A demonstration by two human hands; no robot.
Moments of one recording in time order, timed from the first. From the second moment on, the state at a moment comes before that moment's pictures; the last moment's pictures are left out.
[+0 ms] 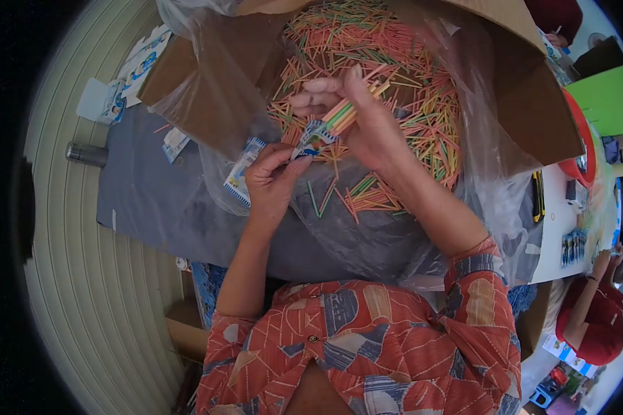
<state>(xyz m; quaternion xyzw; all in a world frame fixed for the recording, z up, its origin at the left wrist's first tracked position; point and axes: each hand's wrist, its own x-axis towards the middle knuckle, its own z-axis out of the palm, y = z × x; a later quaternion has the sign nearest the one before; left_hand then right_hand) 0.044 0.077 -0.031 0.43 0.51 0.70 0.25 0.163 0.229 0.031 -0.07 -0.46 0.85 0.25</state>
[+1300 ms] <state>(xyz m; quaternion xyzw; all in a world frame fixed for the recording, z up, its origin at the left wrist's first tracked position) -0.037 -0.067 0.017 0.36 0.92 0.14 -0.05 0.150 0.405 0.024 -0.38 -0.92 -0.08 -0.03</state>
